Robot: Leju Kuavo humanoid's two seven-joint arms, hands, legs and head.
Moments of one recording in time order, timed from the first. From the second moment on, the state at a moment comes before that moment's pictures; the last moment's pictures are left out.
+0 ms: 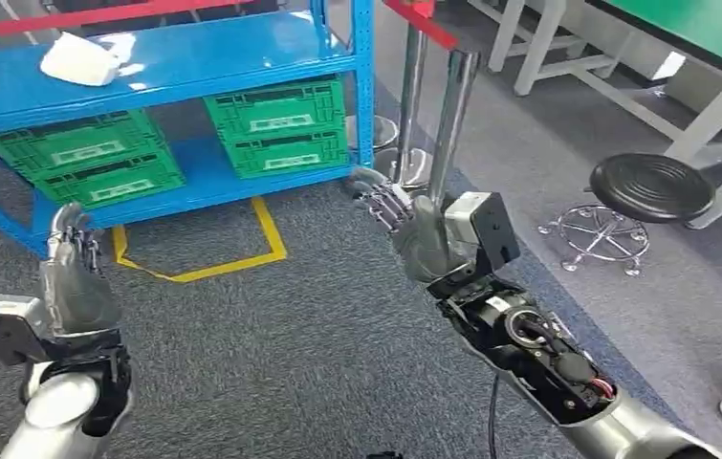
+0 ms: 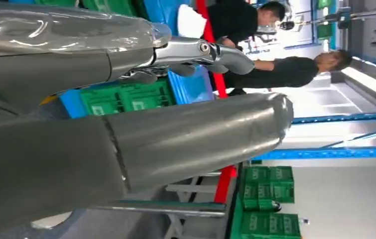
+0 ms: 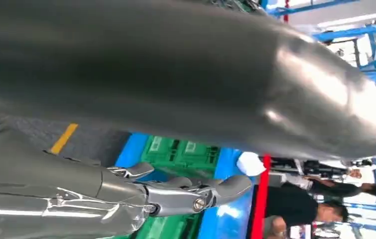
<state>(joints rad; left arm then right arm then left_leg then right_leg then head) -0.28 0.02 -0.42 -1.44 0.16 0.38 -0.42 -0.30 -0.16 0.53 -1.69 -0.22 -0.08 -0.07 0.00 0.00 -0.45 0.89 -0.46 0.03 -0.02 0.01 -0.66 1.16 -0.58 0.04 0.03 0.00</state>
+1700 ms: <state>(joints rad) -0.29 0.02 -0.43 -1.45 0.17 0.39 -0.41 -0.29 -0.16 0.52 -1.72 -0.21 -0.08 -0.05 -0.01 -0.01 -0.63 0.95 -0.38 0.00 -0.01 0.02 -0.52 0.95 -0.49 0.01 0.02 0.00</state>
